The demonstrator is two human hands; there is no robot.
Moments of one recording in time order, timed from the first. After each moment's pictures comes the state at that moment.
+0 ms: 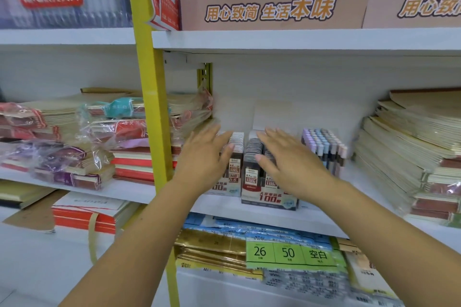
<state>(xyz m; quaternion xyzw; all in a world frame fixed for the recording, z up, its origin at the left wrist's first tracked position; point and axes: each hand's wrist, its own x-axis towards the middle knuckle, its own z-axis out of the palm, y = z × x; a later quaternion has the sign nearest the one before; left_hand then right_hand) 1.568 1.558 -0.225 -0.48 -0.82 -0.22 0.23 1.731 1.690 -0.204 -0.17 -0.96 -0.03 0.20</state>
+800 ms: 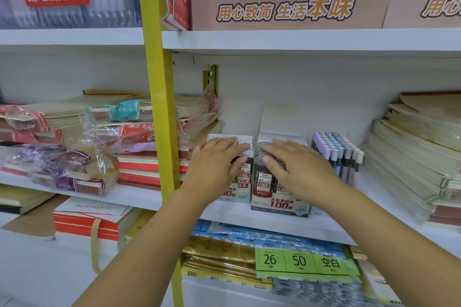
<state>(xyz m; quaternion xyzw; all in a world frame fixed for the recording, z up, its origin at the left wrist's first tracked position) 1.553 1.561 -0.240 -0.50 -0.80 -0.19 0.26 1.718 1.692 -0.210 -0.20 -0.96 0.00 0.19</state>
